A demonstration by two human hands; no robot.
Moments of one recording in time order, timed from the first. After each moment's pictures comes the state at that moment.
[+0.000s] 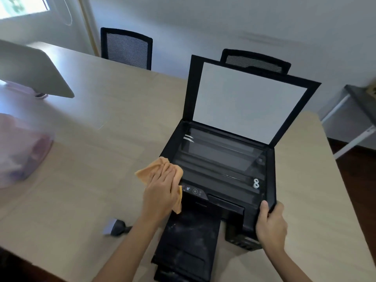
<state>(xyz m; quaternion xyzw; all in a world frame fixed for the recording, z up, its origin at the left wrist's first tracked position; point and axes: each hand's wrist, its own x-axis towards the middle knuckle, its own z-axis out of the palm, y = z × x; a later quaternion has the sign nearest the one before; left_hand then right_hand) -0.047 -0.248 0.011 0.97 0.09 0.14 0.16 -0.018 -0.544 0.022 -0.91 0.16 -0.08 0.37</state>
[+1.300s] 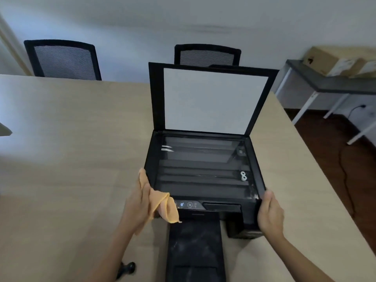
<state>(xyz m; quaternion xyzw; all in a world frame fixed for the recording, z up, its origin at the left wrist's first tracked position) -0.005 -0.188 0.031 0.89 0.12 0.02 0.43 -0.019 -0.530 0.026 -0.88 0.24 -0.13 0.39</state>
